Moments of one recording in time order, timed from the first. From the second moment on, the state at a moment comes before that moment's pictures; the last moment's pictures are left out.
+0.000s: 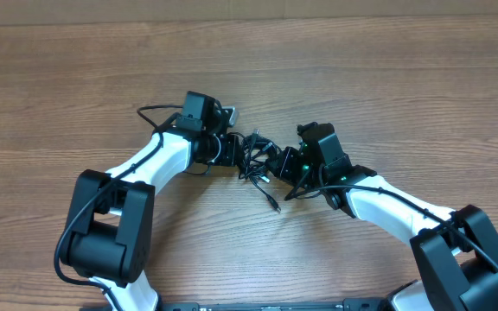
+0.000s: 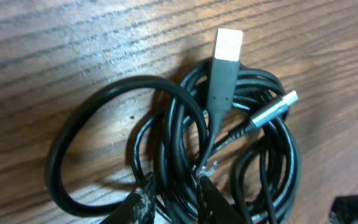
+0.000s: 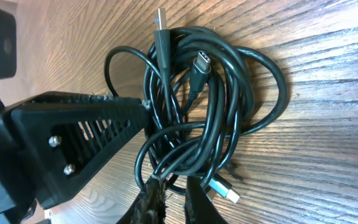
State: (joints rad) left arm -0.30 1.87 1.08 -0.38 0.43 -0.20; right arm 0.49 1.64 0.75 0.07 -0.37 0.93
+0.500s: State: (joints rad) left arm -0.31 1.90 1.09 -0.30 0.30 -0.27; right arm 0.49 1.64 0.75 0.07 -0.36 0.94
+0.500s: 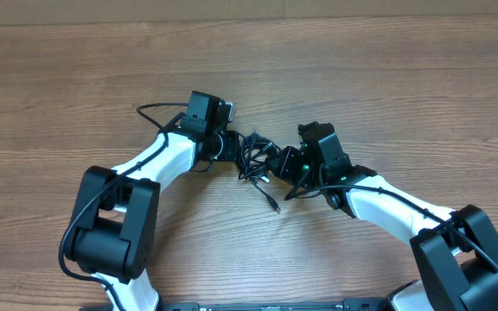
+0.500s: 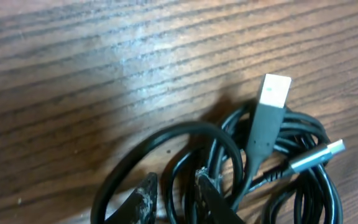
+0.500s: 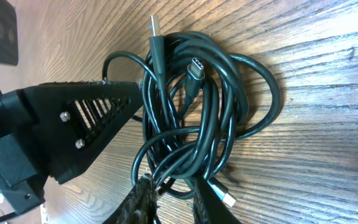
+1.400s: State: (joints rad) left arm -0.33 1.90 1.09 -0.29 0.38 -0.23; right arm 0.49 1.64 0.75 0.07 -0.35 0.94
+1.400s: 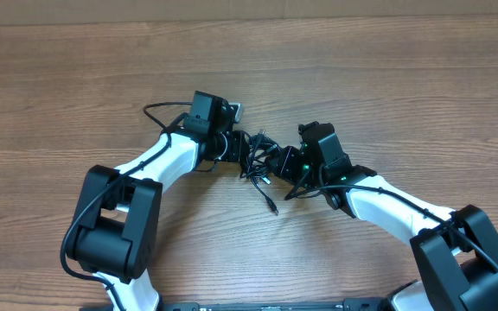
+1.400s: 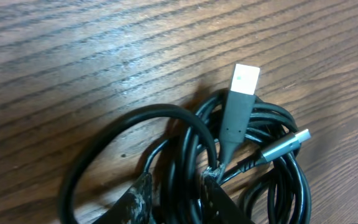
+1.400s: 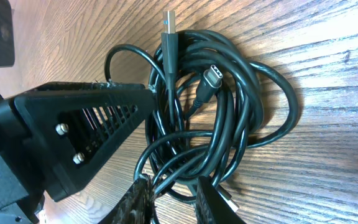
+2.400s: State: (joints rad) left arm -0.38 1.90 1.09 -0.29 0.26 -0.17; right arm 0.47 1.64 0.75 0.34 -0.56 0.88
